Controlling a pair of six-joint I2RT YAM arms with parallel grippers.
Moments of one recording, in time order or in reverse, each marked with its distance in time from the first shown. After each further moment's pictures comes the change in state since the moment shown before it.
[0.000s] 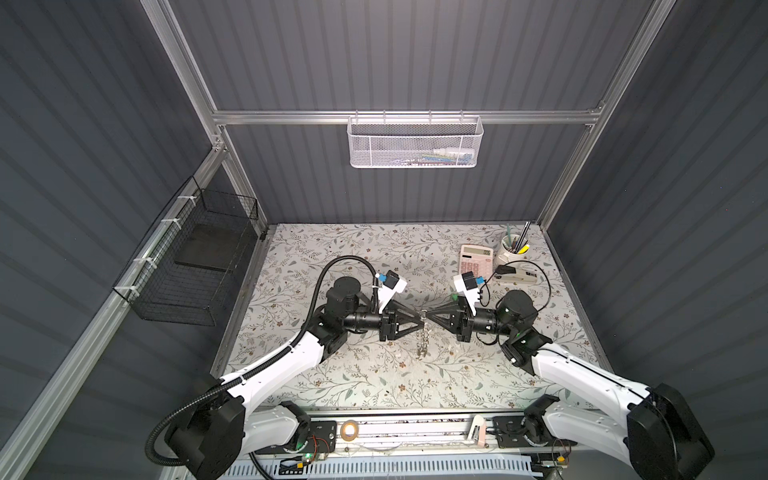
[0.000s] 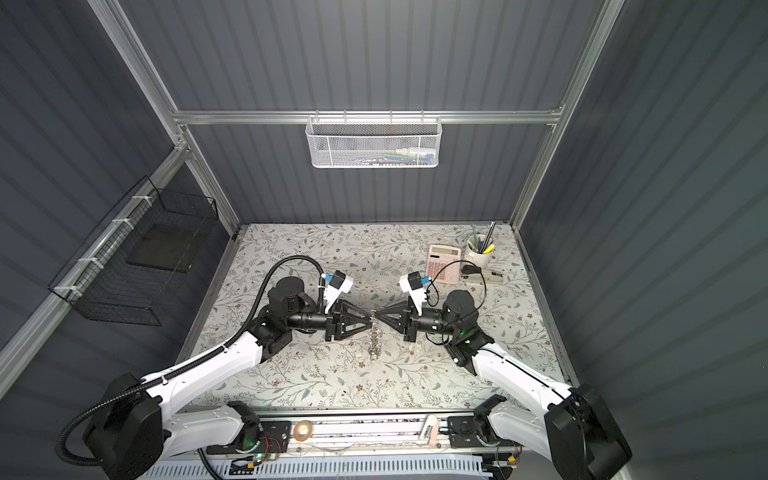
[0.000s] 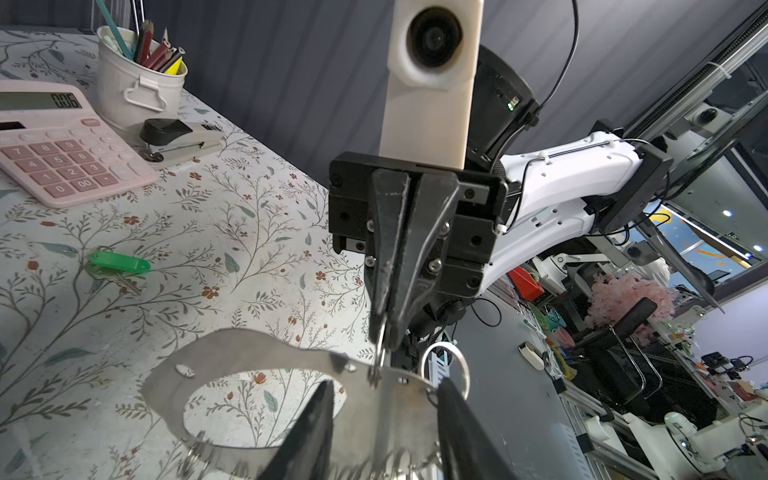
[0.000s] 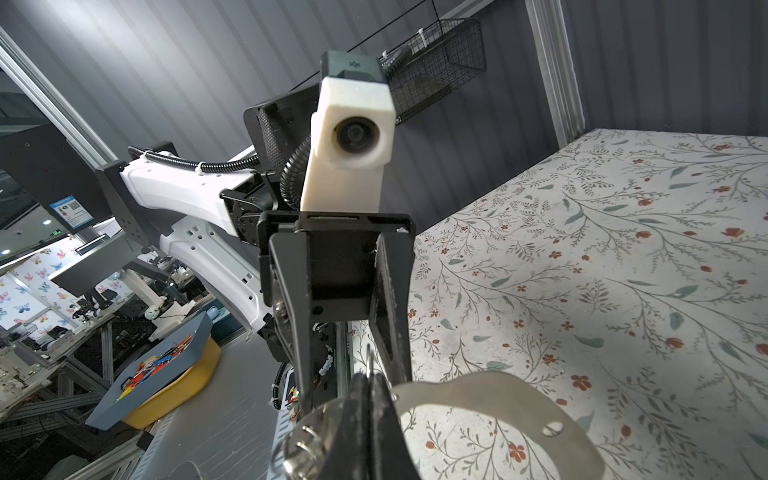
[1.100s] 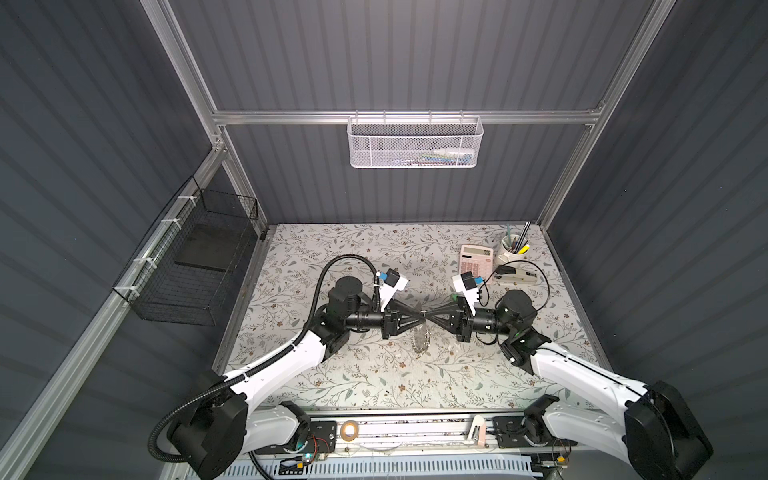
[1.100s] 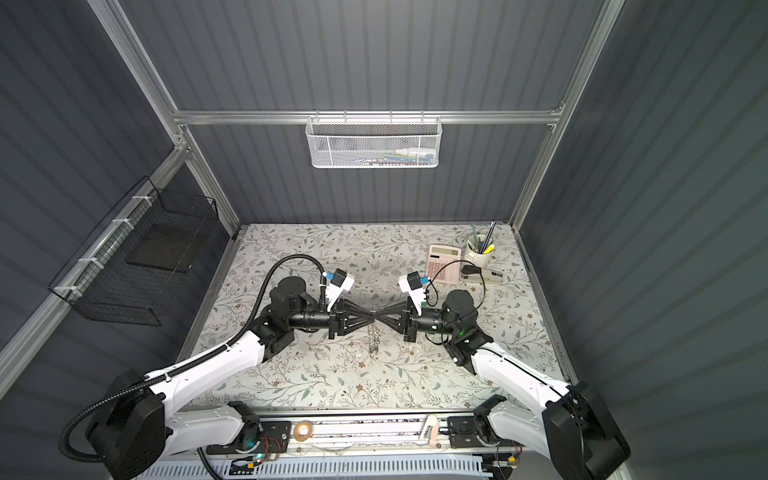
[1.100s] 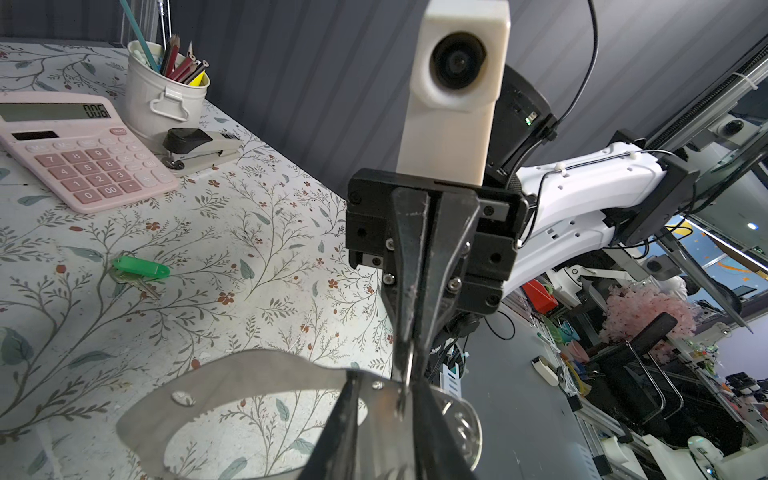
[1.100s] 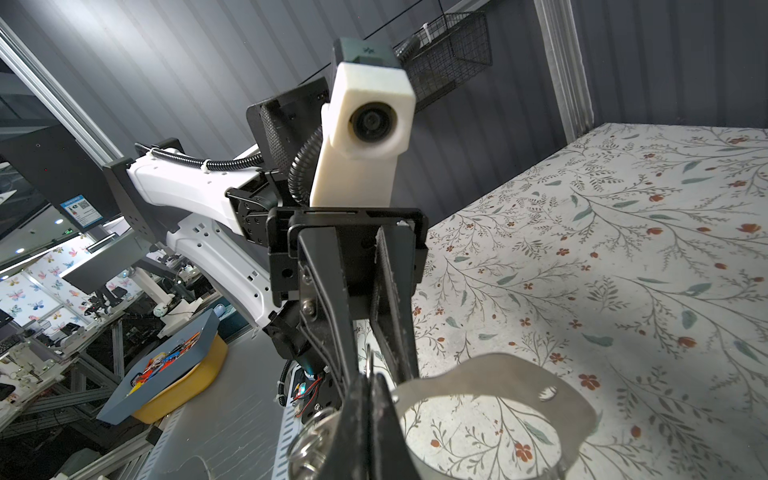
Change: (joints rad) left arm -0.017 0.018 0.007 0.026 -0.053 -0.016; right arm -0.002 0.014 0.000 0.018 -0.021 0.013
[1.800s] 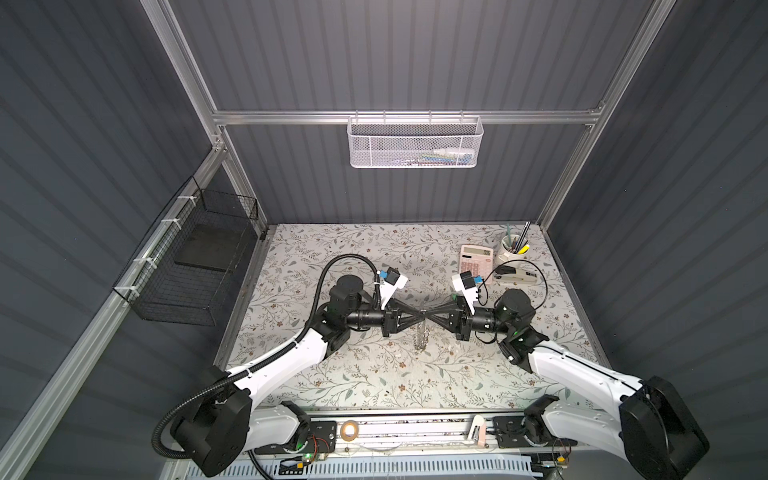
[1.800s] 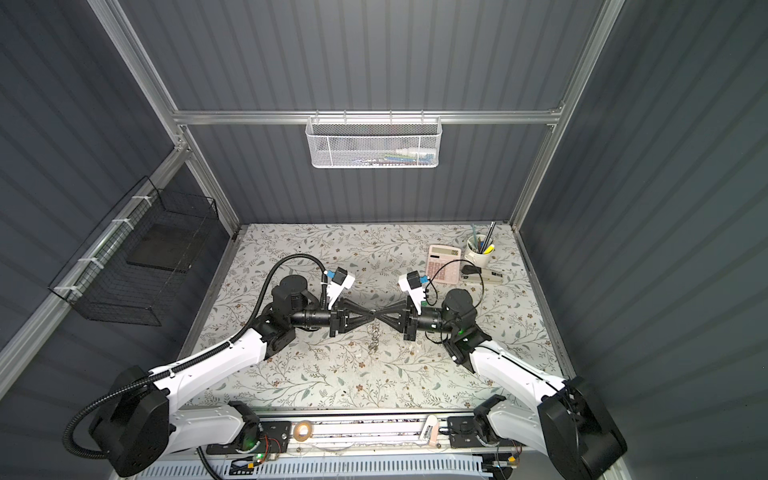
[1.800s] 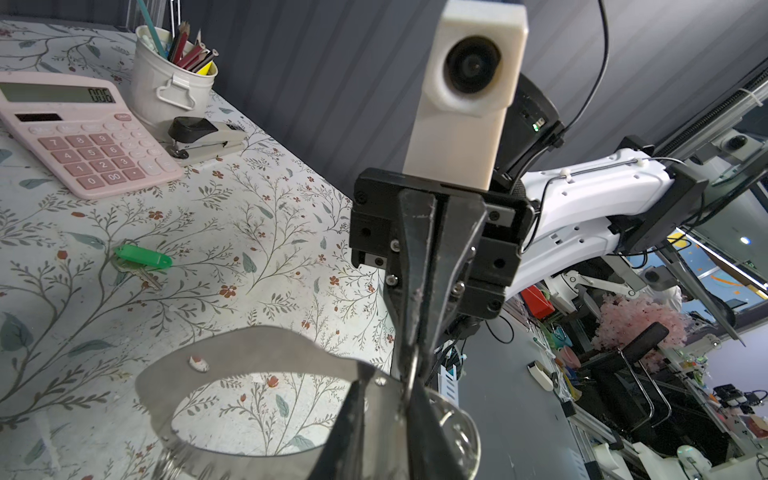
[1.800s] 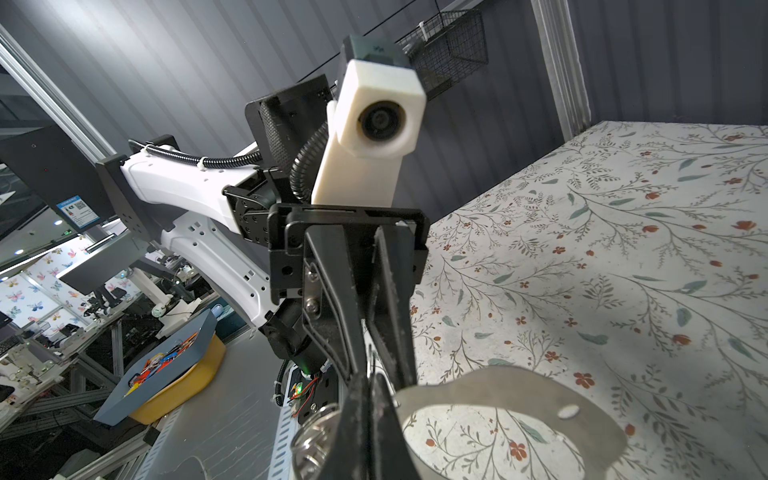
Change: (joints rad) left arm 0.006 0.024 0.008 0.000 0.008 -0.026; right arm -0.008 0.031 0.000 0.023 -0.008 0.000
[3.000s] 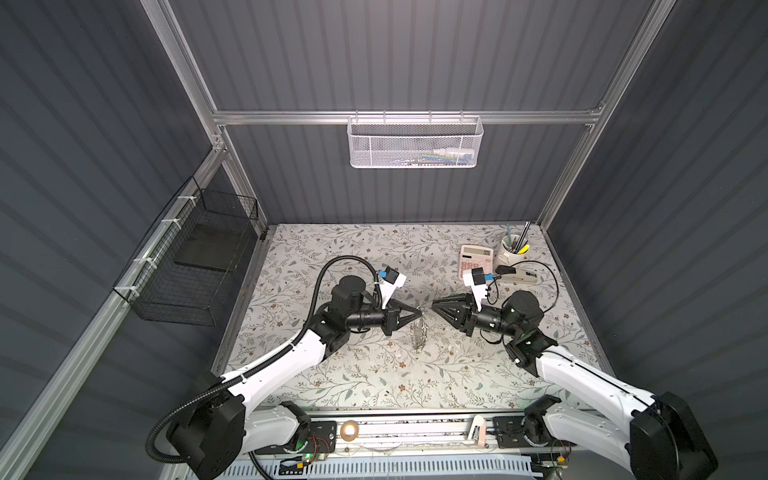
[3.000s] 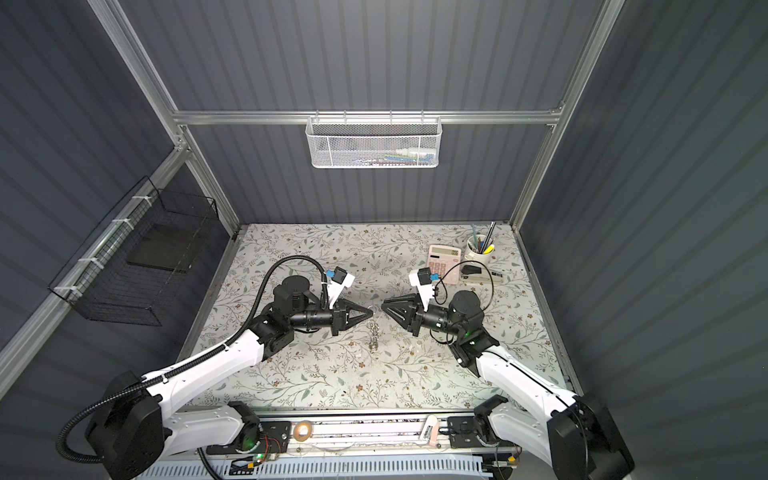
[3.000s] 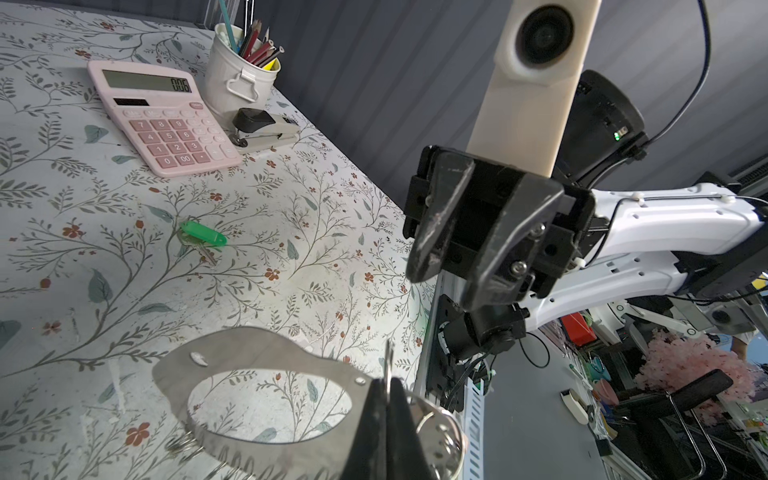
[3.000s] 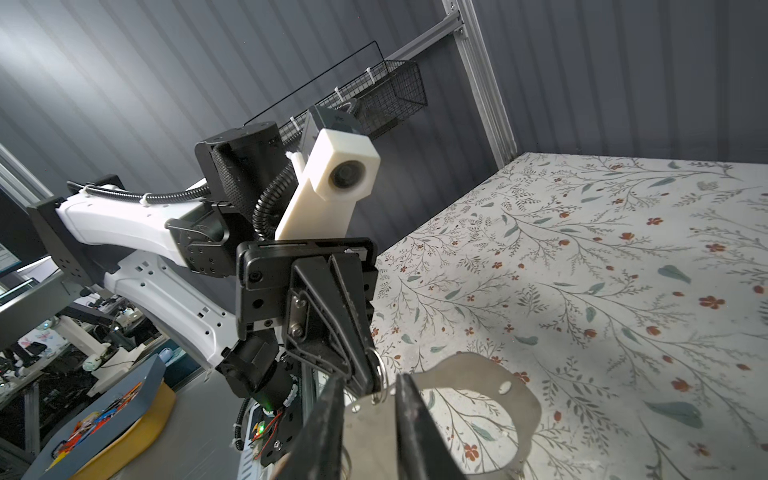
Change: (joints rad) left arm -0.021 -0.030 0.022 -0.140 -0.164 0.012; right arm -0.039 -0.073 -0.016 -0.068 0.138 -0.008
